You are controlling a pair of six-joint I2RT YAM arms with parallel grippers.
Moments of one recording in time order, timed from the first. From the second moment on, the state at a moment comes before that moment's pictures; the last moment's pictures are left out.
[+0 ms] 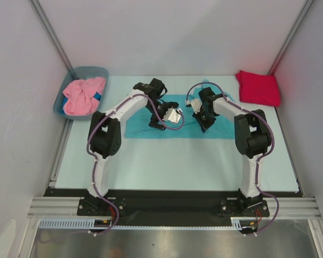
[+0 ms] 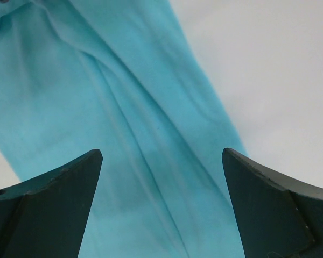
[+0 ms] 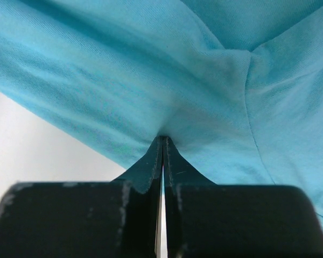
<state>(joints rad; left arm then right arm) -0.49 2.16 1.91 -1.06 0.58 1.57 0.32 2.07 1.54 -0.77 -0.14 -0.40</state>
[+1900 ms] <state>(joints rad) -0.10 1.74 1.45 -0.61 0.09 0.63 0.53 2.21 1.84 -0.78 -0.06 -0.96</state>
